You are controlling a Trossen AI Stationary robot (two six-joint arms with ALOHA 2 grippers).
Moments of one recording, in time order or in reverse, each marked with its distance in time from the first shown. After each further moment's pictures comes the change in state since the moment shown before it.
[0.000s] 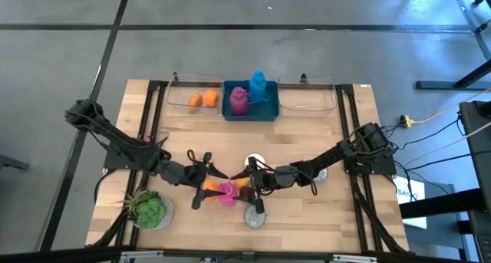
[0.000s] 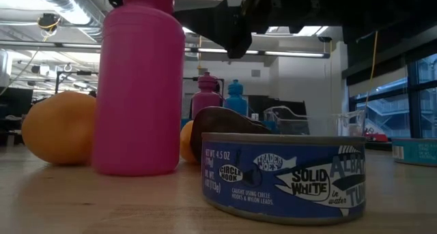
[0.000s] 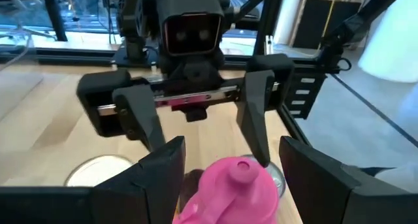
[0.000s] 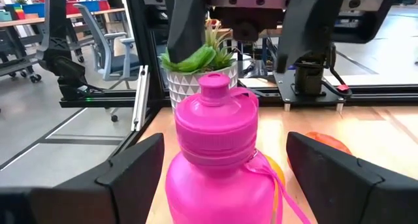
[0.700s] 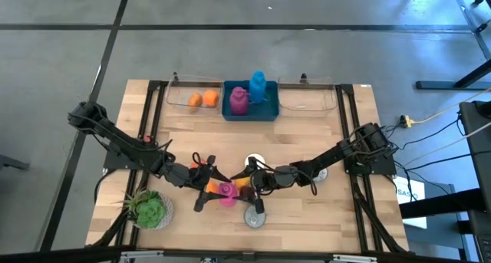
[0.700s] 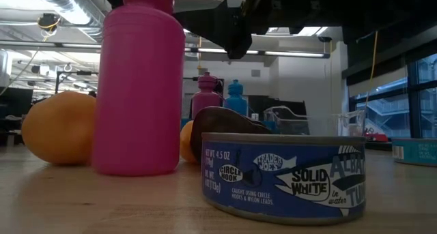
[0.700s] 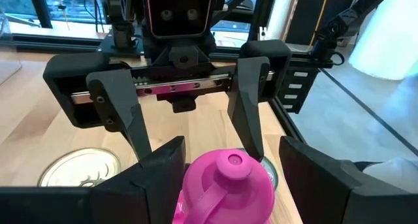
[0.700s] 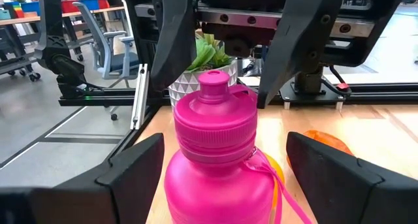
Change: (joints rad) left arm 0.009 0.065 0.000 0.051 0.046 -0.027; right arm 0.000 0.000 0.000 -0.006 0.000 0.001
